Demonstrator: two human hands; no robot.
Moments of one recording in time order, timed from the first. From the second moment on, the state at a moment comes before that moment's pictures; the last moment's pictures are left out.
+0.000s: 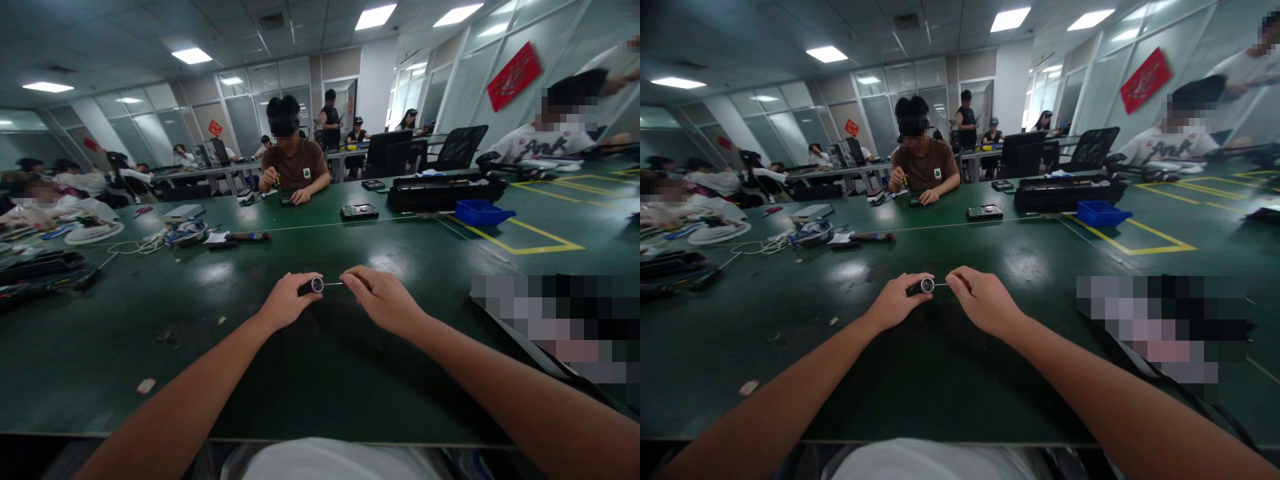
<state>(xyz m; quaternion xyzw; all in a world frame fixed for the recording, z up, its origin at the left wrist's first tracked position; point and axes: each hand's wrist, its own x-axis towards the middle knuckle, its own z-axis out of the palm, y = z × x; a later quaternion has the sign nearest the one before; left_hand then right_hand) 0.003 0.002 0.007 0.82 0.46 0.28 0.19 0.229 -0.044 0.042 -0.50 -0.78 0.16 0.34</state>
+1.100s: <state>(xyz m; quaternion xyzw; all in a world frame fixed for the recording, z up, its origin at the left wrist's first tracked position) 0.003 0.000 0.009 0.83 0.46 0.28 0.15 0.230 -0.043 0.040 -0.48 -0.79 0.19 0.32</state>
